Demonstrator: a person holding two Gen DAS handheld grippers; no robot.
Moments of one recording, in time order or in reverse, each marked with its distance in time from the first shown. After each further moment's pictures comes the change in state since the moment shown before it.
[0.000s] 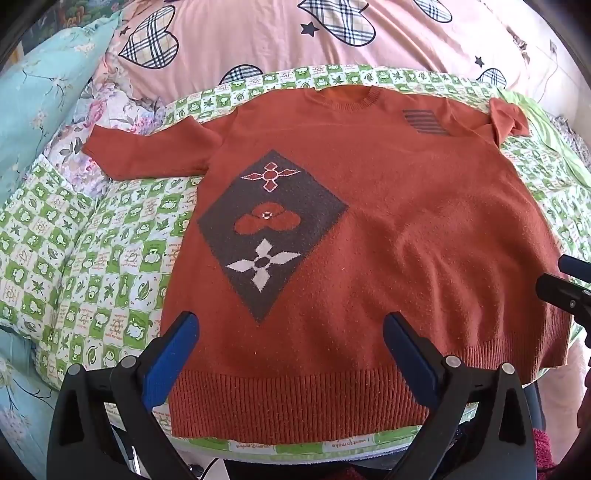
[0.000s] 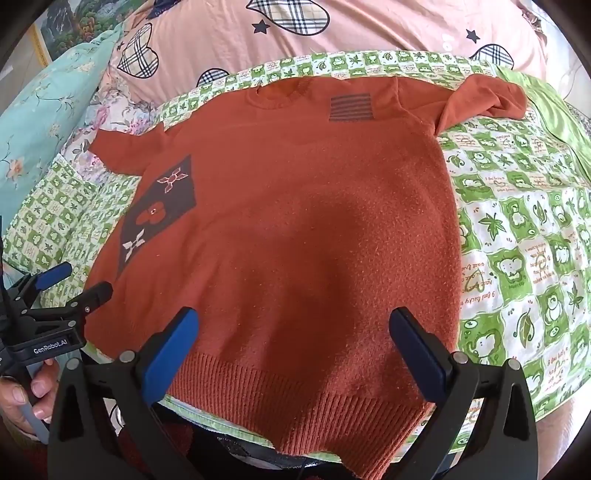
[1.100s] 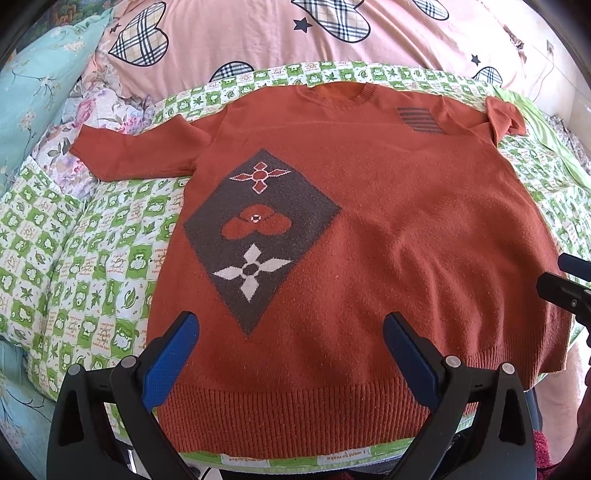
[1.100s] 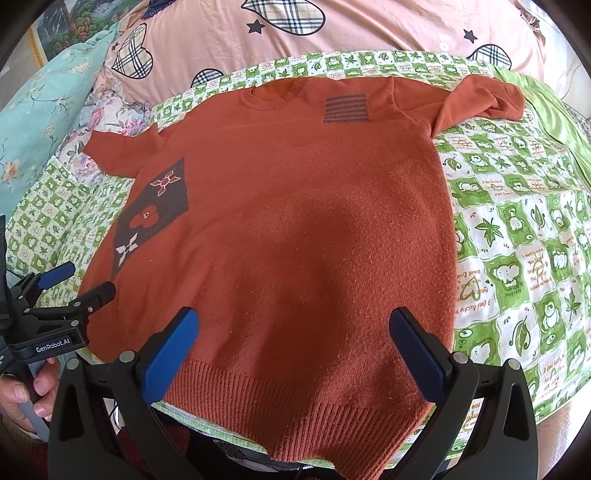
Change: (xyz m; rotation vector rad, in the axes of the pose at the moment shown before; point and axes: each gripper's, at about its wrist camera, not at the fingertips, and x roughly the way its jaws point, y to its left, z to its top) left arm 0.014 0.002 0.011 -0.015 0.032 -0.069; right arm 0.003 -0.006 0.009 0.007 -0.010 0.004
